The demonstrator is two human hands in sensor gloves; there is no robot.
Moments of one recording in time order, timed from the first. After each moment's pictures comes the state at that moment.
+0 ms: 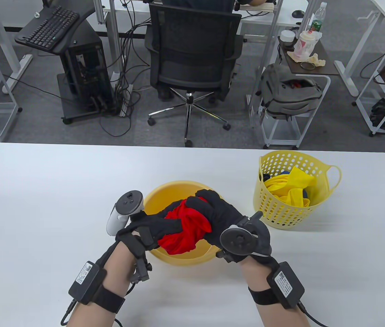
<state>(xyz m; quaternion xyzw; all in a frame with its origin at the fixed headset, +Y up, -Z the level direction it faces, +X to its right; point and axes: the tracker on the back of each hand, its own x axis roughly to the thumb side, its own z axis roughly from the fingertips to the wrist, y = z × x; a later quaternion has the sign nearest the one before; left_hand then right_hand) -0.136 -0.686 -0.369 -0.28 -0.32 0.61 0.67 0.088 -0.617 -0.334 0.34 -0.26 0.88 0.20</state>
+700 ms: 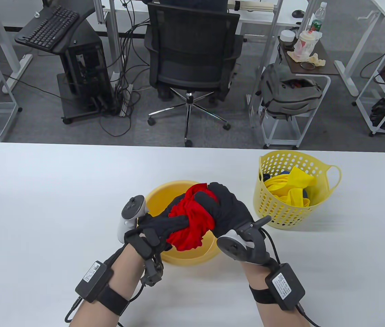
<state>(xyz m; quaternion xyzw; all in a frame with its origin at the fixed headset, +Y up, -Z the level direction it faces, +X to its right) -0.119 -0.686 -0.363 -0.22 -0.32 0.67 0.63 0.095 -0.619 -0.331 0.26 -0.38 0.88 0.09</state>
